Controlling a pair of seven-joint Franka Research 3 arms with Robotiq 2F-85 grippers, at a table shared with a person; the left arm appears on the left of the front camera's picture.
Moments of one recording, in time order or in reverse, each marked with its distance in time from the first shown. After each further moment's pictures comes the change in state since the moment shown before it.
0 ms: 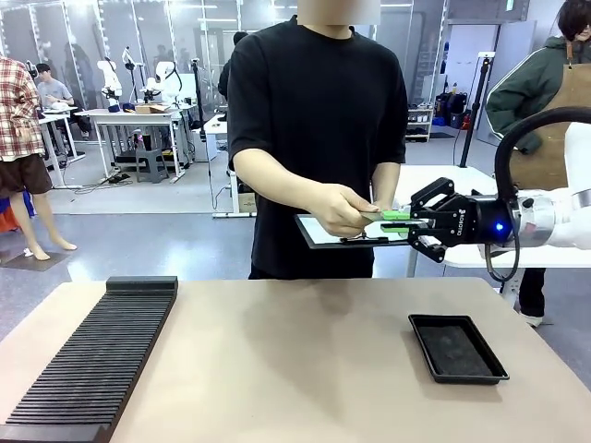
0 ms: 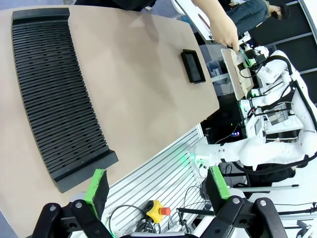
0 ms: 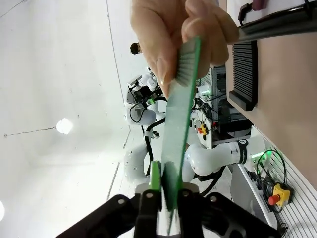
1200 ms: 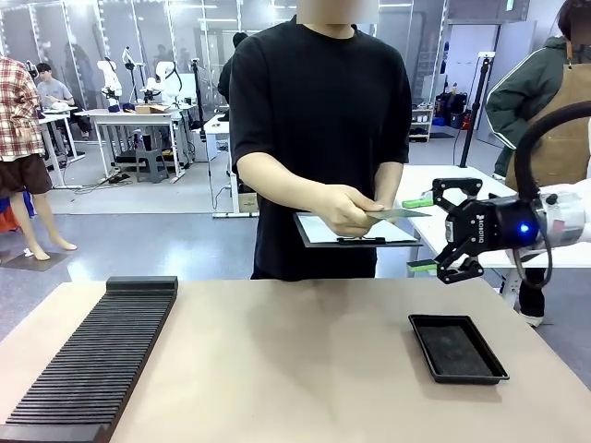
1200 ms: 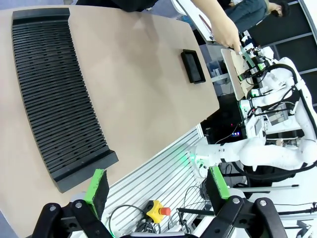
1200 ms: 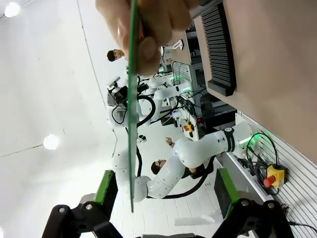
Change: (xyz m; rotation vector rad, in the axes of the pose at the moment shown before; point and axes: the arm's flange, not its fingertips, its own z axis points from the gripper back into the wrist) left arm 0.000 0.000 0.000 0.000 0.000 0.000; right arm -0.033 0.005 0.008 -0.122 -0.027 -0.085
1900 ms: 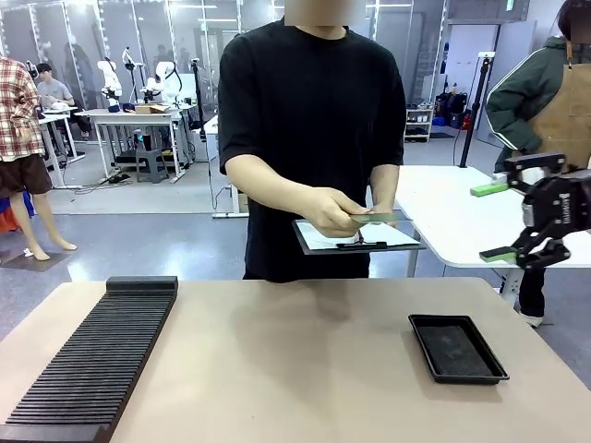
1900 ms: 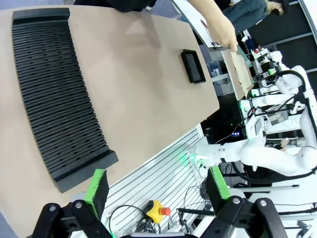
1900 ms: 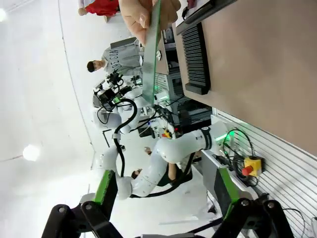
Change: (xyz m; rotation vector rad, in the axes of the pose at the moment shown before) left arm 0.000 0.000 0.000 0.000 0.000 0.000; right arm -0.046 0.029 0.075 -0.126 -0.083 0.026
